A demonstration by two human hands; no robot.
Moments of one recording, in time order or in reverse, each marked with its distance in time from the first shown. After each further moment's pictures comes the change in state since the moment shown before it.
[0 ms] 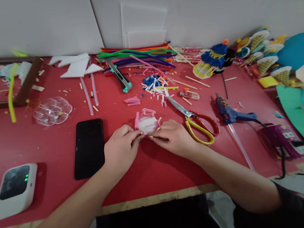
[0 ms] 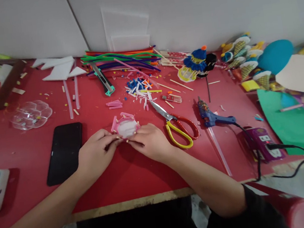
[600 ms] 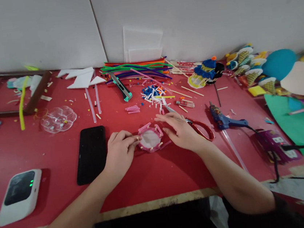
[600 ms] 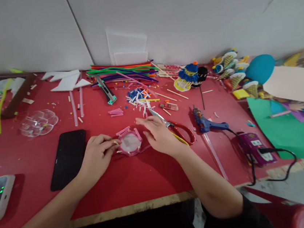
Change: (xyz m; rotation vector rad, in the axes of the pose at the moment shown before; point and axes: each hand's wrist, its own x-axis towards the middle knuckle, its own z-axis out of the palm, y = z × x) left_hand 0.006 -0.010 -0.005 -0.127 -0.016 0.010; right_hand 0.004 0.021 -0.031 0.056 0.030 0.150
